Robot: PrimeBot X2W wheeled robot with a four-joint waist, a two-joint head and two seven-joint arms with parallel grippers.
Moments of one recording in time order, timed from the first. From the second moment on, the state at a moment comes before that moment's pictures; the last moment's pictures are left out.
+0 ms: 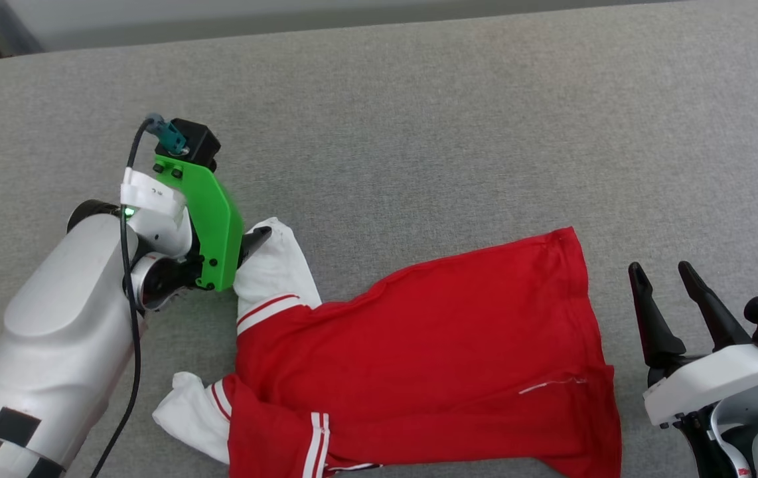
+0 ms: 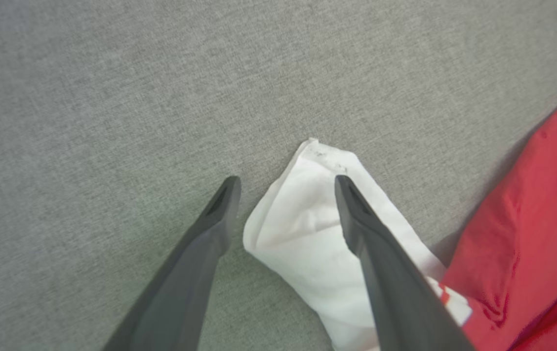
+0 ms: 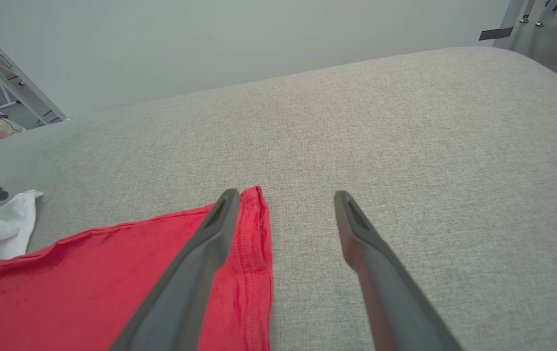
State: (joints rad) left arm -0.79 0.47 -0.65 0.50 -0.84 -0.12 0.65; right arm -0.01 -0.11 -0.02 -0.13 0.34 0.13 0.09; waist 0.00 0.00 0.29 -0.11
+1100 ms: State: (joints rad) left arm -0.93 0.47 -0.81 0.70 -0.98 -0.13 0.63; right arm -0.21 -0.24 0.07 0.10 0.51 0.13 0.26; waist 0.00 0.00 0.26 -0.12
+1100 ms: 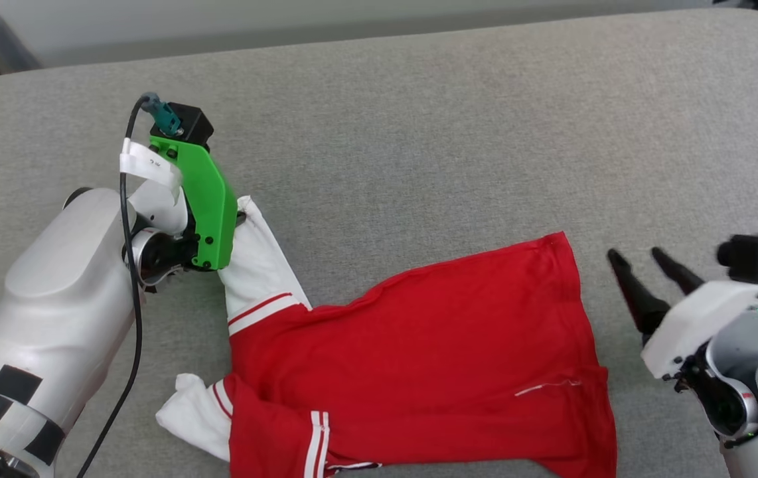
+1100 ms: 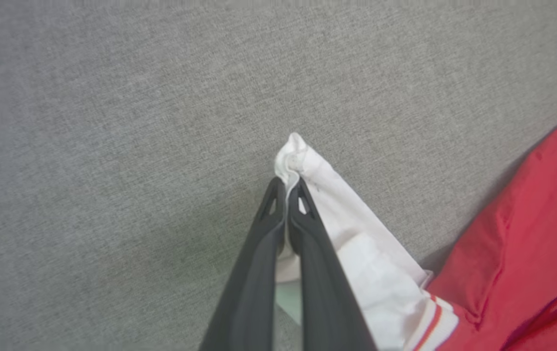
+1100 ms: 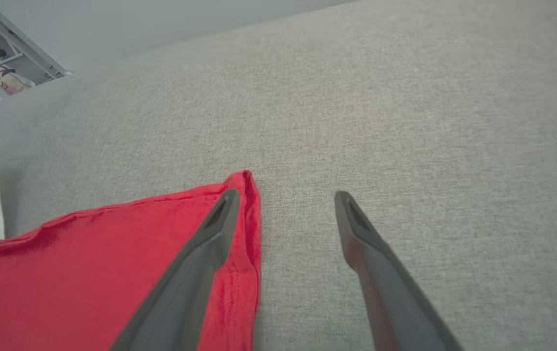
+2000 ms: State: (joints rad) left arm -1.00 0.41 -0.80 0.74 -0.99 -0.10 0.54; right arm -0.65 -0.44 0.46 0.50 0.80 0.13 0.64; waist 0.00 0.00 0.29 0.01
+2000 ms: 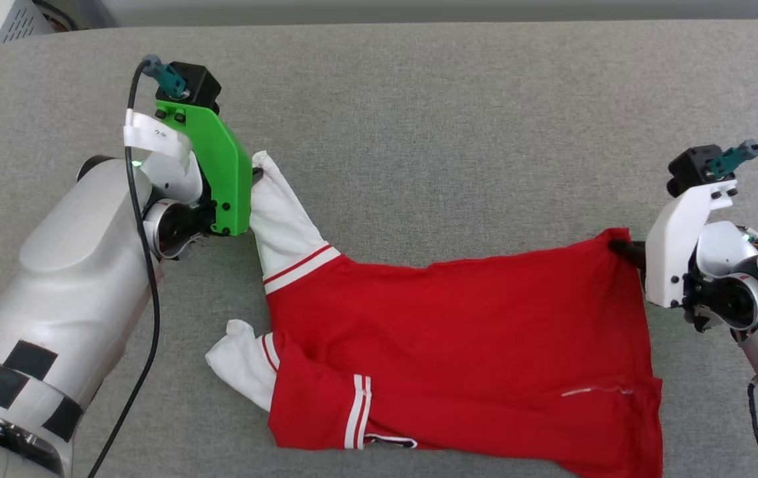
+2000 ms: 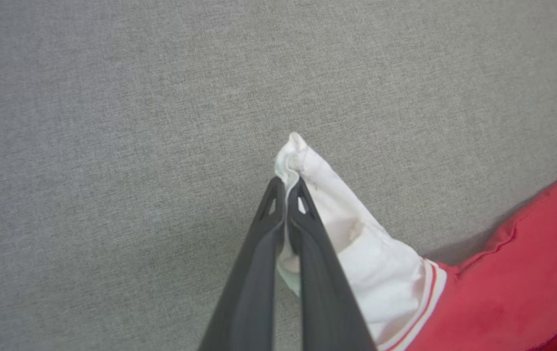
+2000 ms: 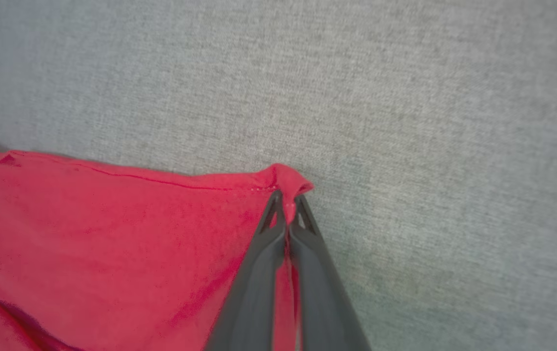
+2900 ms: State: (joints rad) left arm -0.13 0.64 -0.63 0.07 -1.16 0.23 0.12; right arm 0.08 -0.32 0.04 0.07 0.59 0.13 0.43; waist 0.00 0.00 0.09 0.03
